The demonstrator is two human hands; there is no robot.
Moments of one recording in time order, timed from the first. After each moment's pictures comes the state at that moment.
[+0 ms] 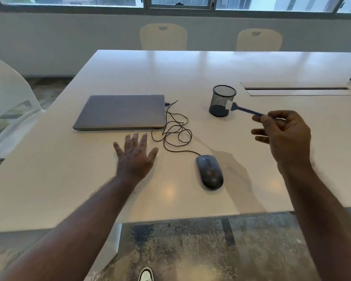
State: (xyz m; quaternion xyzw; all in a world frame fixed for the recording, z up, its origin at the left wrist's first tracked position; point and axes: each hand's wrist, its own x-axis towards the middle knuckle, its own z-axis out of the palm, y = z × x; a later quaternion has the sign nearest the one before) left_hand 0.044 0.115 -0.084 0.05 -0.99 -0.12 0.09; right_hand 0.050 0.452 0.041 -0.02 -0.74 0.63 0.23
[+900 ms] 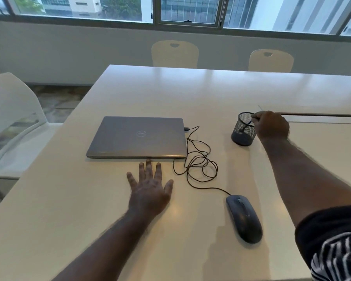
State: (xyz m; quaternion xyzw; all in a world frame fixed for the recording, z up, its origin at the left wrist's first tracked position) left_hand 0.018 0.087 -0.086 0.06 -0.99 -0.13 -0.01; right_hand -0.174 0.400 0.025 -0.07 -0.97 0.11 0.21
